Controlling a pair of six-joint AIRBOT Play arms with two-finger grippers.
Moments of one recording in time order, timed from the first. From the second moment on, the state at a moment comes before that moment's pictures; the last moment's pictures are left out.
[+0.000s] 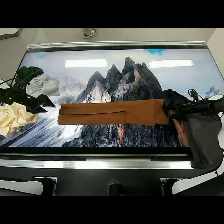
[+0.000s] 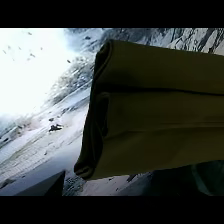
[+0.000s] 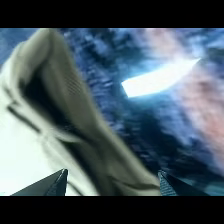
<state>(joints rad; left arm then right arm) 0.30 -1.62 1.46 1.10 -1.46 -1.40 -0.48 -1.83 1.37 -0.82 1.33 1.32</state>
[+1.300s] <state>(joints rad) -0.13 -1.60 1.45 1.04 -1.38 -1.40 -0.16 -1.65 1.37 -0.81 1.37 1.37</state>
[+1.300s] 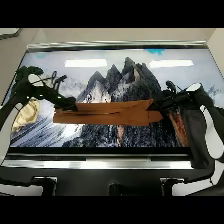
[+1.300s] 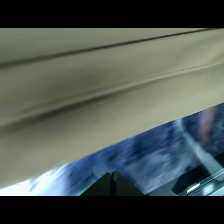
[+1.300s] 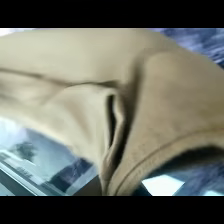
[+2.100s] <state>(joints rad) -0.65 -1.87 1.41 0.64 -1.00 -1.43 0.07 -1.09 1.37 -1.04 1.59 1.79</state>
